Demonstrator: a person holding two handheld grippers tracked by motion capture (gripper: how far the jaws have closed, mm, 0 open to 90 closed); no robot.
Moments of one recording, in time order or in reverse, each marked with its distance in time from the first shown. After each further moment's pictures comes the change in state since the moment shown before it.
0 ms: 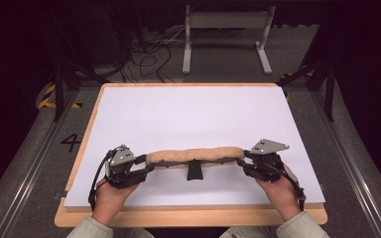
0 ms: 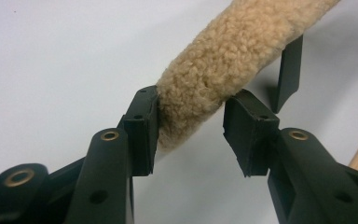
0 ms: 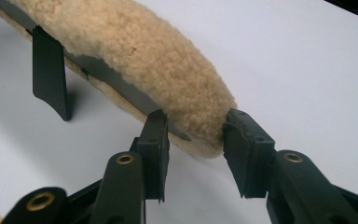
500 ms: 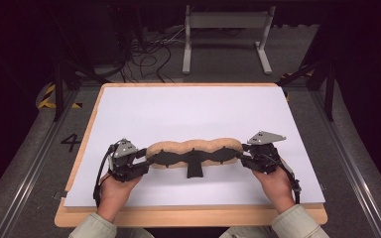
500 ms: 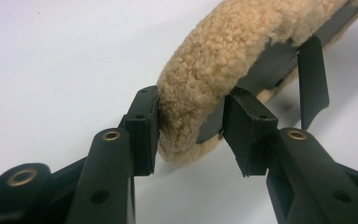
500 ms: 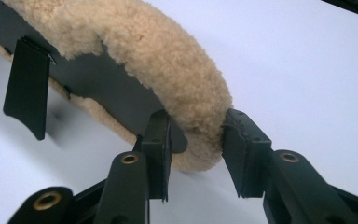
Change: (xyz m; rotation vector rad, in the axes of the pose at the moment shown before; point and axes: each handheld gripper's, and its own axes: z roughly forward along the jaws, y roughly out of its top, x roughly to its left) left arm 0.004 0.011 0.010 -0.011 0.065 -0.051; right arm -0.012 0.012 0.014 0.001 -0.013 0.066
